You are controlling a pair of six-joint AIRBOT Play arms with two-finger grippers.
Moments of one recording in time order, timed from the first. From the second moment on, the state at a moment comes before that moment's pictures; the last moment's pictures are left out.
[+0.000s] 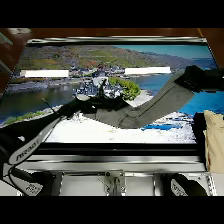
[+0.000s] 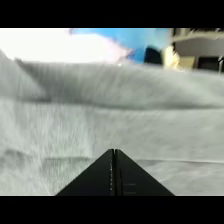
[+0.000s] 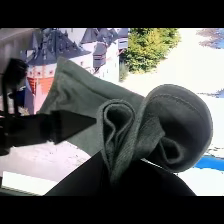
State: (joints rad) left arm -0.52 -1.72 1.24 -0.02 -0.73 -0.95; right arm -0.11 -1.03 1.44 -1.07 1.37 1.58
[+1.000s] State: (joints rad) left arm 0.38 -0.92 1.25 0.17 -1.20 -0.84; right arm 0.58 -1.79 1.44 -0.74 0.47 1.66
